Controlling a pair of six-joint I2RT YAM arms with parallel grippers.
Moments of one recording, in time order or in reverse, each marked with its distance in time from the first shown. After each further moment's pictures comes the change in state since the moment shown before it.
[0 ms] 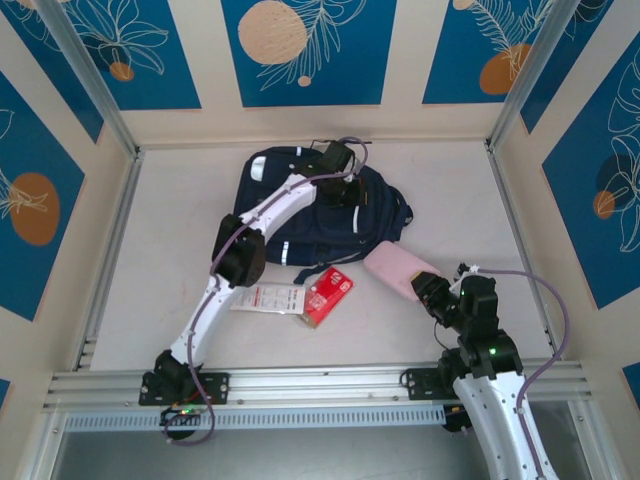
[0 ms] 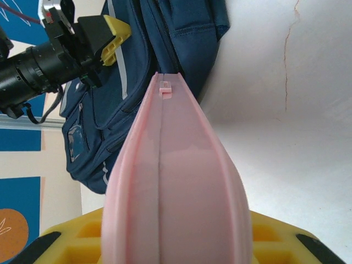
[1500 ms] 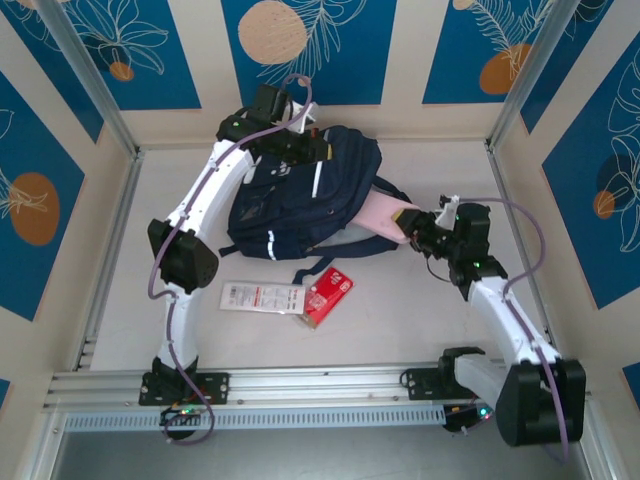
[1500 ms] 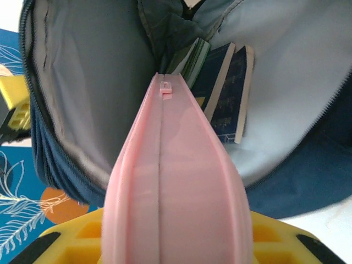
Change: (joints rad) left arm 0.190 -0.420 -0.078 -0.186 0.280 0.196; right arm -0.075 0.830 0.301 0.634 -0.347 -0.026
